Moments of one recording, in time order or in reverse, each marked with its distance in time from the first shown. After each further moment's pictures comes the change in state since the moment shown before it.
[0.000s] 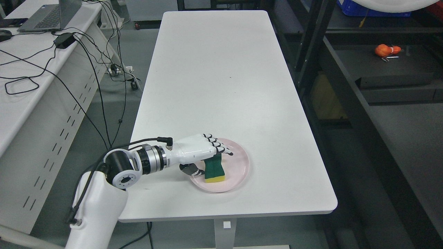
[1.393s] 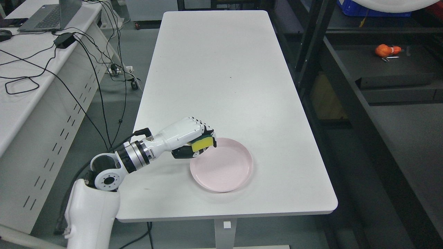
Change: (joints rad) left arm 0.039 -0.067 0.239 -0.038 0.288 0.000 -0.010; right arm 0.000 0.000 0.000 0.000 0.000 0.000 0.000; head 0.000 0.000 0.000
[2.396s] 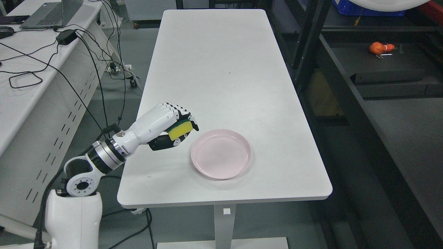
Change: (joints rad) left arm 0.036 -0.024 0.141 -0.129 0.090 0.000 -0.058; right arm 0.000 0.000 0.000 0.000 0.000 0.000 0.000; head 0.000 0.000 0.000
